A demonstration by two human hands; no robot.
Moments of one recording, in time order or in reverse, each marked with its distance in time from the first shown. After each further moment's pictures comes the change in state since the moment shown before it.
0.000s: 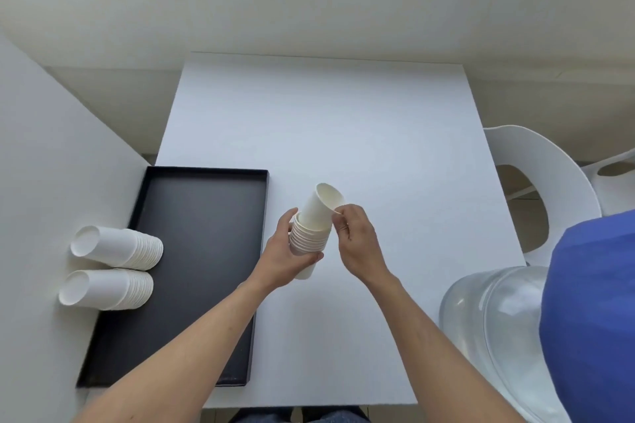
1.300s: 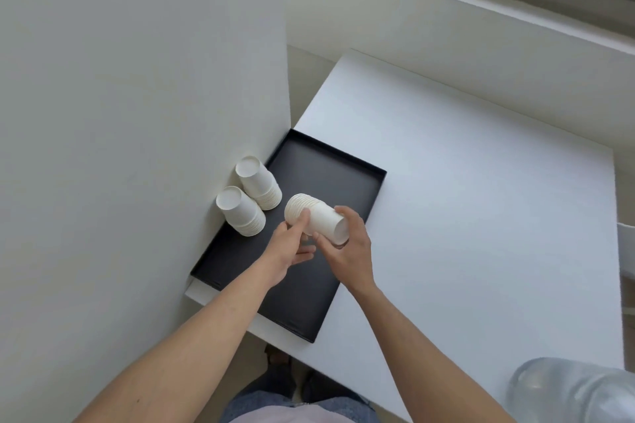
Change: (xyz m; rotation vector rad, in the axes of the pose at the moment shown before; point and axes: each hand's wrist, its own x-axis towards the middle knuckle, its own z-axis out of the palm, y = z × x) left_hand -0.104 -0.055 -0.126 -0.744 0.415 -0.440; right_hand -0.056 -0.091 0.163 0.093 -0.215 -0.178
